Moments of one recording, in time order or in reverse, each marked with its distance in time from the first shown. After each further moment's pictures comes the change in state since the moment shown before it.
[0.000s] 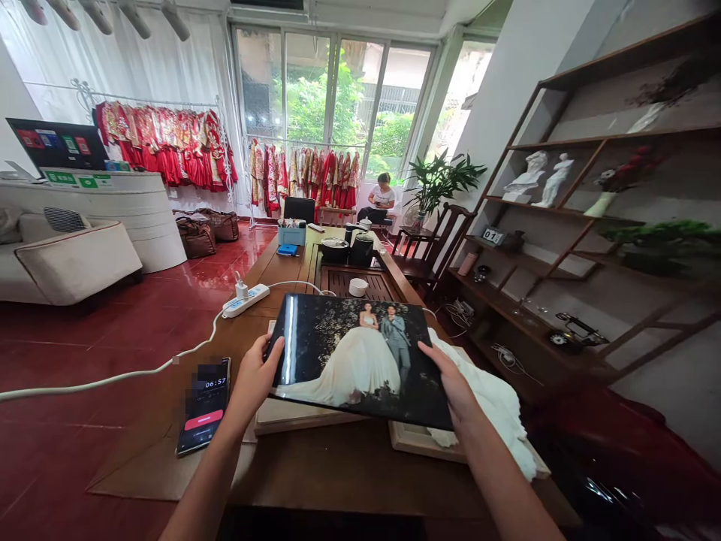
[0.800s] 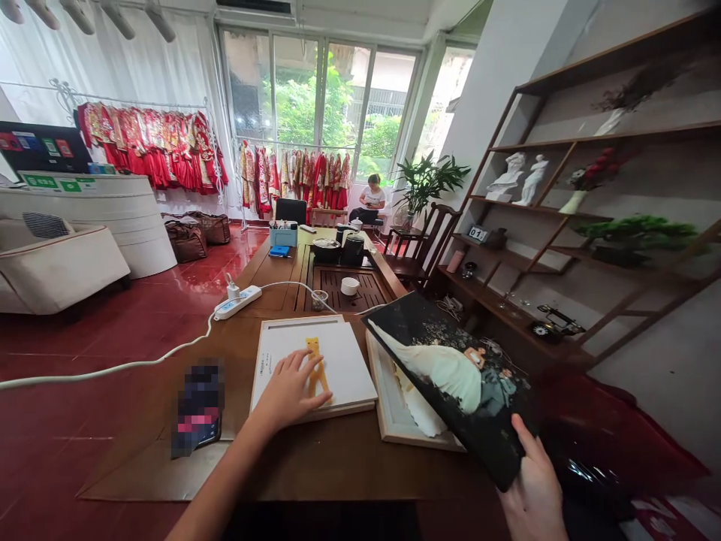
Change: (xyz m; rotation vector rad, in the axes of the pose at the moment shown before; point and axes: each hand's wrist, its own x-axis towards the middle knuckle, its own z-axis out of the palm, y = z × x) left_hand -0.030 -0.016 0.048 0.701 -0.423 0.515; right_hand -0.081 0.061 -0.111 0.421 0.694 -0.066
